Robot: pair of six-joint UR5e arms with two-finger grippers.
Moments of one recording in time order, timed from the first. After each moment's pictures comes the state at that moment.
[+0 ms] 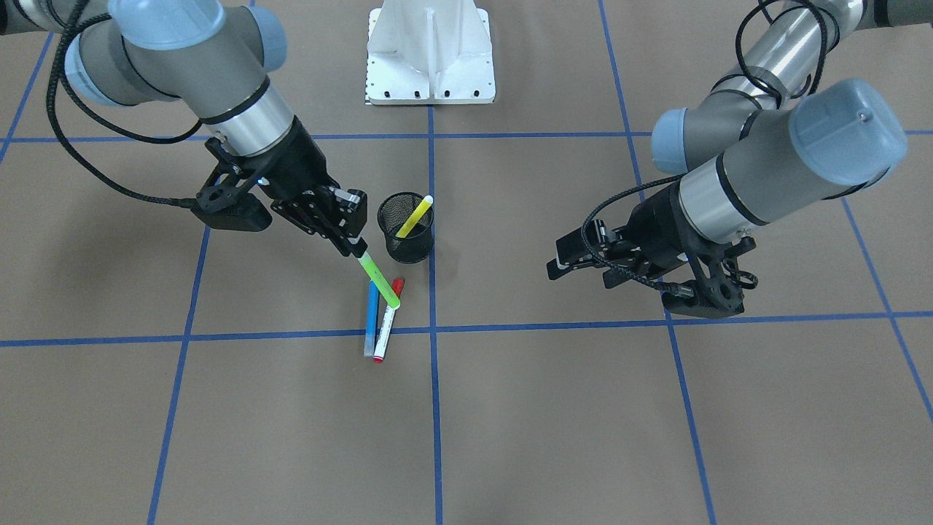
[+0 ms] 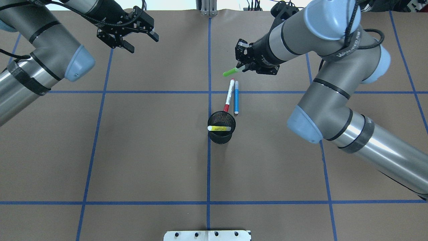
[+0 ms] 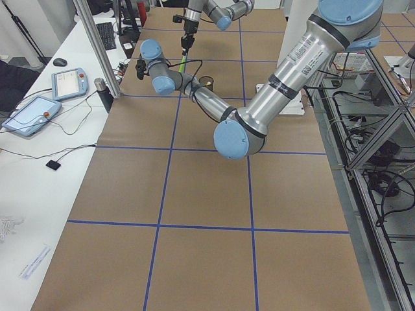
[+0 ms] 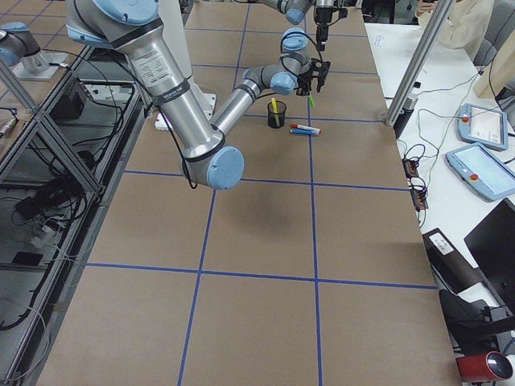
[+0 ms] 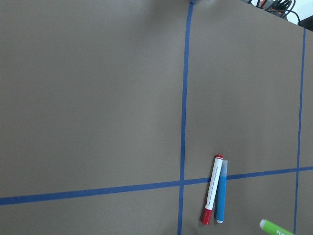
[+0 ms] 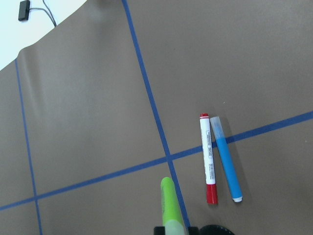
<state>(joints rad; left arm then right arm) -1.01 -2.26 -1.46 -2.11 -2.50 -1.22 0.76 -0.92 1.71 -1.25 1.94 1.61</state>
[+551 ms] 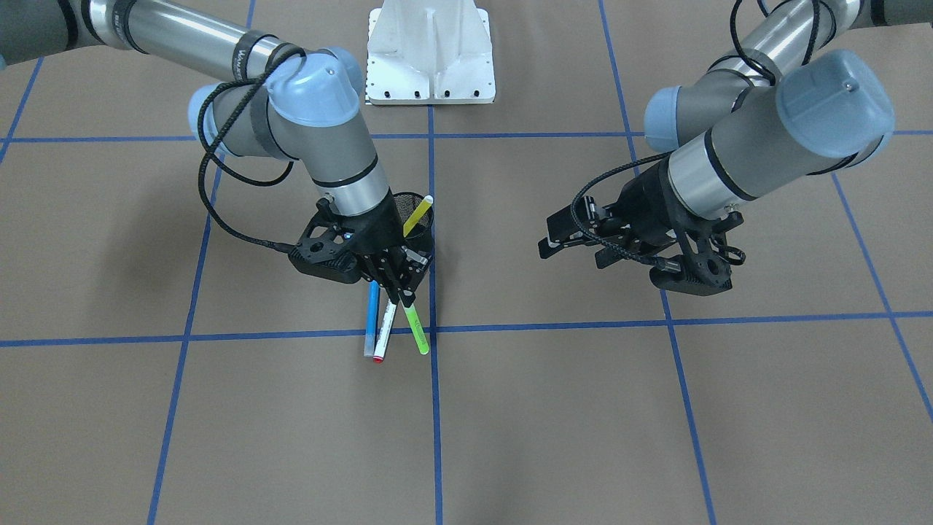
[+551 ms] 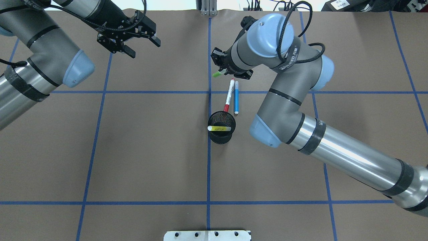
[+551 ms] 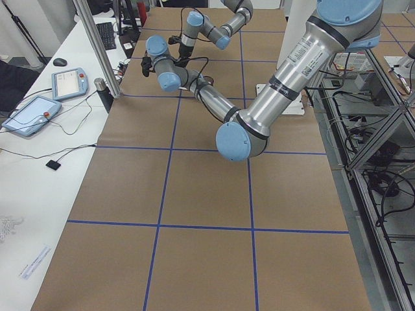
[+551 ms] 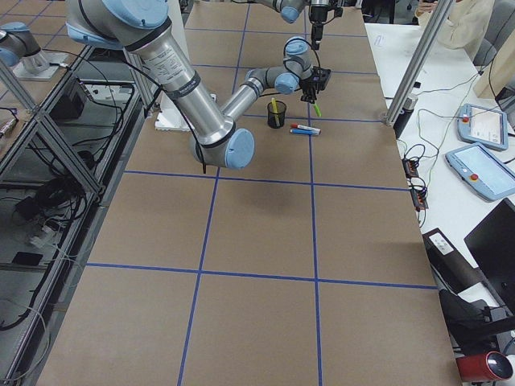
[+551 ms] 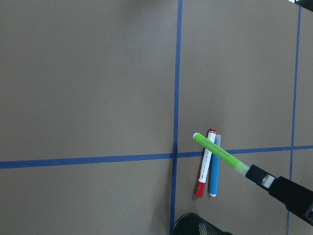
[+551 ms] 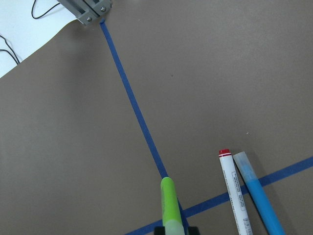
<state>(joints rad) -1.00 -2.25 -1.51 -2.07 -2.50 -1.22 0.65 -0.77 1.45 -1.24 1.75 1.64</state>
